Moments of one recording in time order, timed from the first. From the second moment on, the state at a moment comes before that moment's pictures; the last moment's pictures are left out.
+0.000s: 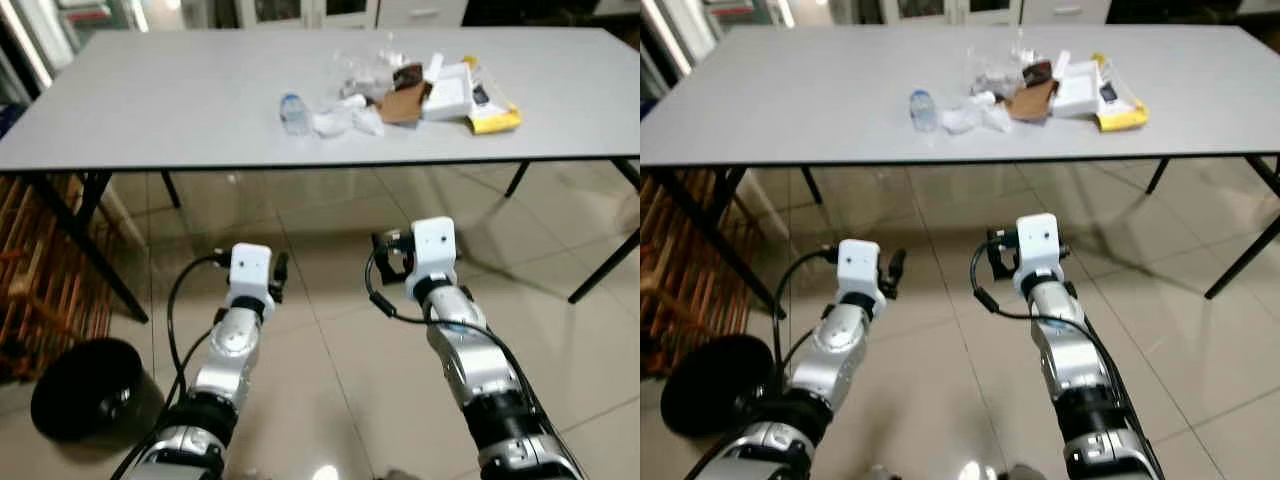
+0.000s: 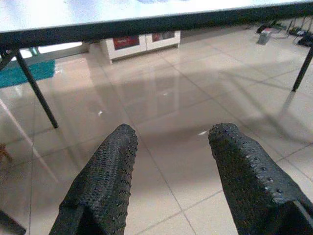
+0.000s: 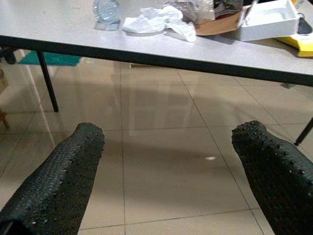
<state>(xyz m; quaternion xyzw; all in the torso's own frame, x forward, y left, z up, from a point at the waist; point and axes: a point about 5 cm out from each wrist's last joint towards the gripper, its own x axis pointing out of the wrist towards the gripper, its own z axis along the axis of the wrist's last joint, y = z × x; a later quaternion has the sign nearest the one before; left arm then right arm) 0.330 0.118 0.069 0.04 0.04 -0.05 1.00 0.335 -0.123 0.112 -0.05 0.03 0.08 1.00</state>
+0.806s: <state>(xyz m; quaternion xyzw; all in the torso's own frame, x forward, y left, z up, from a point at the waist) 0.328 0.111 0.066 0.03 0.05 -0.06 1.00 0.333 -0.126 0.108 -0.05 0.03 0.08 0.99</state>
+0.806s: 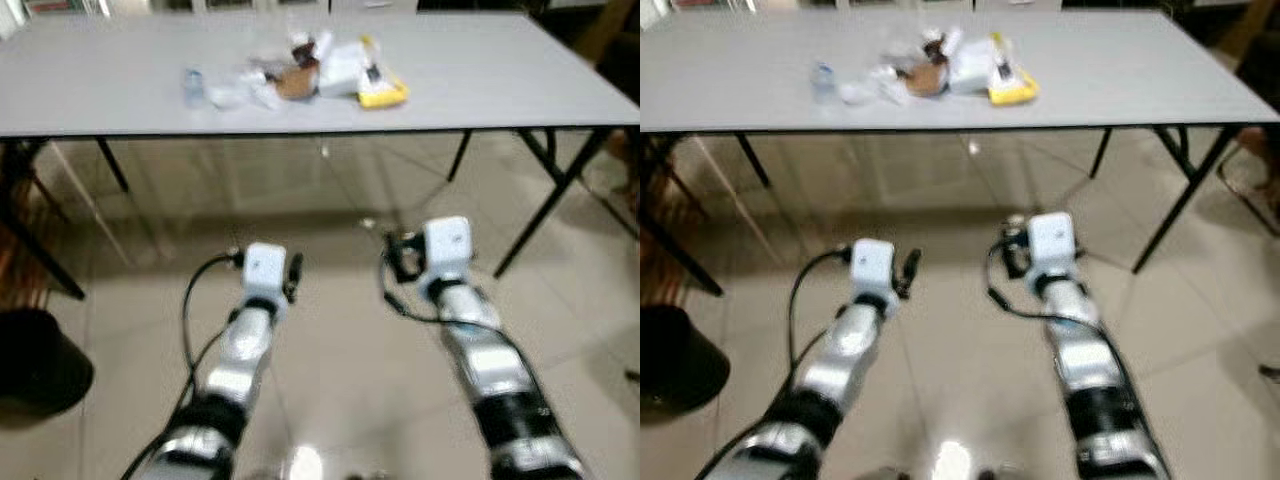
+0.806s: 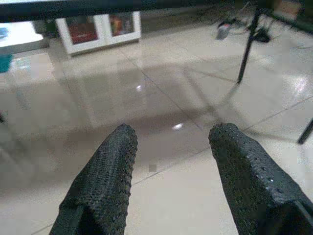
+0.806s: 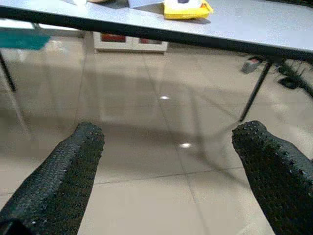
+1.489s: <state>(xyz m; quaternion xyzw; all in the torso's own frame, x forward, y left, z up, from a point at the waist) 0.331 0.108 0.070 0.02 0.04 -0.06 1.00 0.334 -0.131 0.110 -0.06 0.03 0.08 1.00</state>
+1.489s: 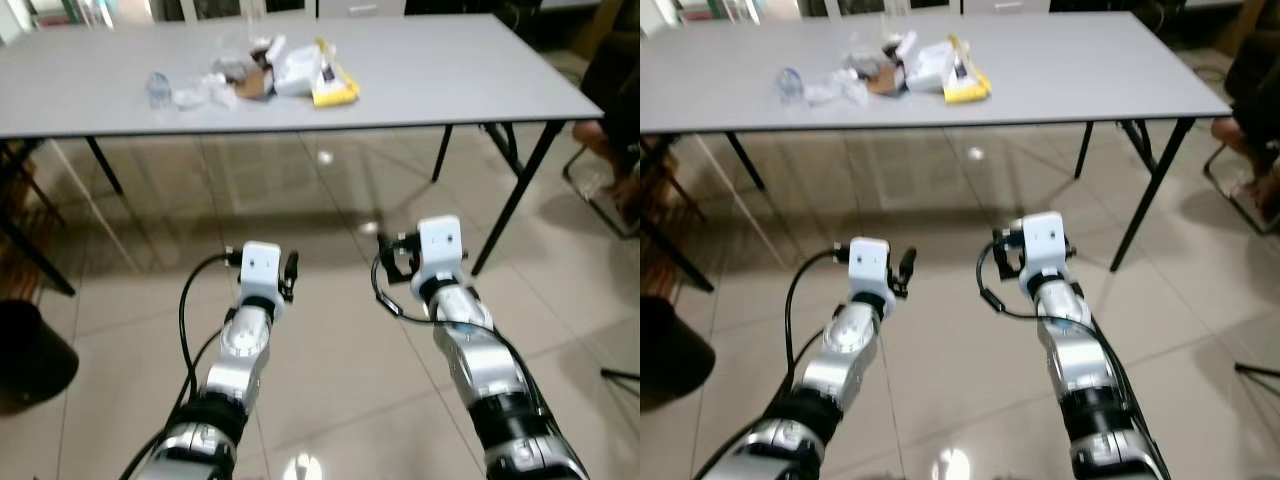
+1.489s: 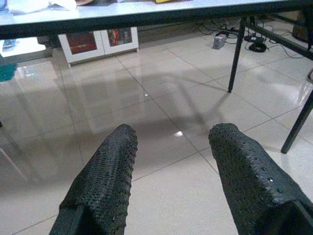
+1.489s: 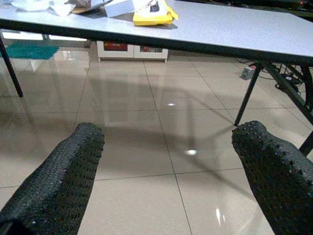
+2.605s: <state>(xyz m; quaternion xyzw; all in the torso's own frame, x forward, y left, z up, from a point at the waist) 0.333 0.121 0.070 0.03 0.05 -0.04 1.00 0.334 -0.121 0.111 -0.05 0.03 0.09 0.99</state>
